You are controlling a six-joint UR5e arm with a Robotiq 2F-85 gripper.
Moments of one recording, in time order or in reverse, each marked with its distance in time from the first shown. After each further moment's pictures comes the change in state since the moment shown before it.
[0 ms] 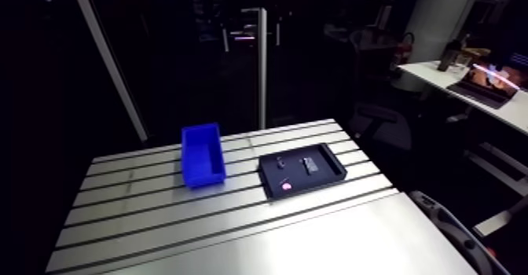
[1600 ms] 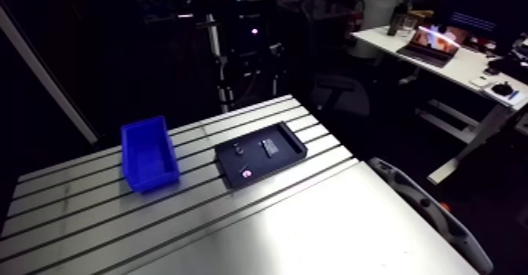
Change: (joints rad) arm -0.192 0.098 0.293 -0.365 0.005 -0.113
